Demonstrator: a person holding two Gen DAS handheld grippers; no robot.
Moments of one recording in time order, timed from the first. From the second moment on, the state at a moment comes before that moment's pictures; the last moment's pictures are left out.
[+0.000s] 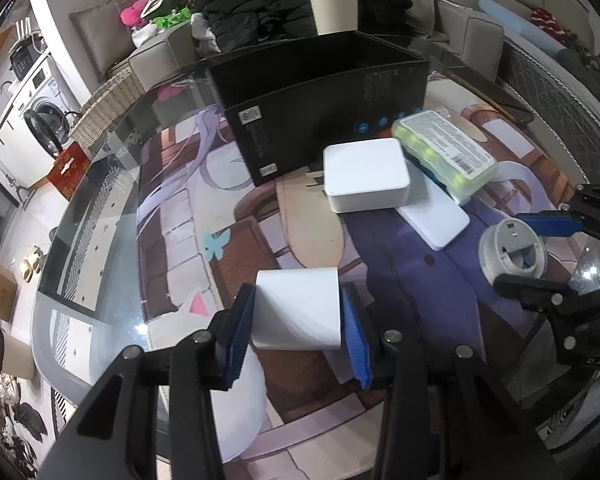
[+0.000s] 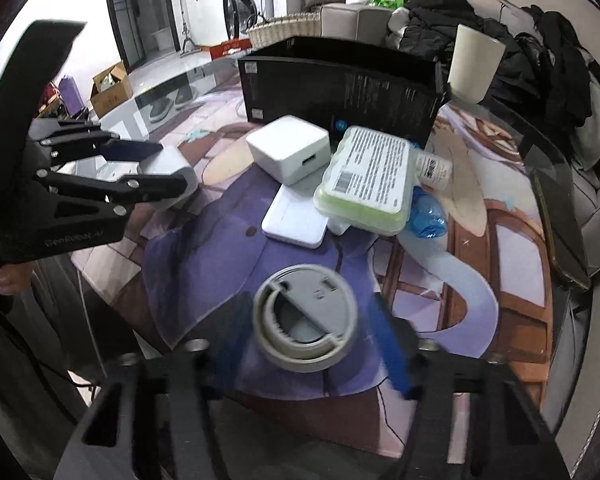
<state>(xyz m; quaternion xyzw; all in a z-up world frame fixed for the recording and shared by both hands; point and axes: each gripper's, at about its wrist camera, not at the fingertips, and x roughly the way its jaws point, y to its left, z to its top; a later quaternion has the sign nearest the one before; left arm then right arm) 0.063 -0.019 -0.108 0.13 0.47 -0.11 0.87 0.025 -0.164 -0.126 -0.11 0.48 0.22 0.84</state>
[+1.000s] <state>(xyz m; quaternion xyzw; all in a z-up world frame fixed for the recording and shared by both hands) 0.121 -0.011 0.059 0.06 0.22 -0.10 0.97 0.100 -0.158 0.028 -0.05 0.21 0.20 0.96</state>
